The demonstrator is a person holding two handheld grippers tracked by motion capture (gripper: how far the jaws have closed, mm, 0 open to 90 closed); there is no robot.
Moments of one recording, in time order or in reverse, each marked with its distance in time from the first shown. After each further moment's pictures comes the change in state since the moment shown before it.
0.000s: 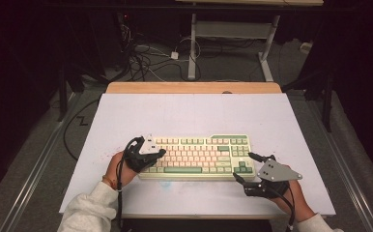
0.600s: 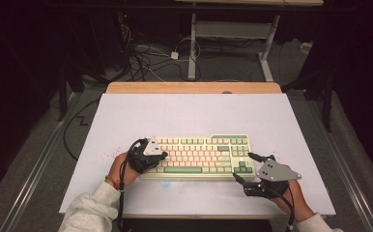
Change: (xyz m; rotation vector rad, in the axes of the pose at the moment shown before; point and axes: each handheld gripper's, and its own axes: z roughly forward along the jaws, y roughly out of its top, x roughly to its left) left arm -0.002 -0.002 0.013 0.044 -0.017 0.013; right arm 0.000 0.000 0.001 0.005 0.001 -0.003
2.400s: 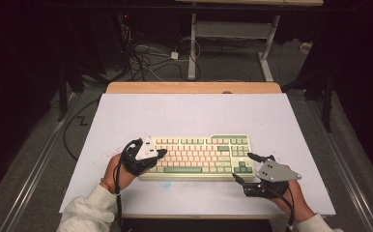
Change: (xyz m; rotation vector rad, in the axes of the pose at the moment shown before) left arm -0.012 0.007 -0.032 -0.124 0.046 0.034; right arm 0.001 0.002 -0.001 -0.002 0.006 -0.001
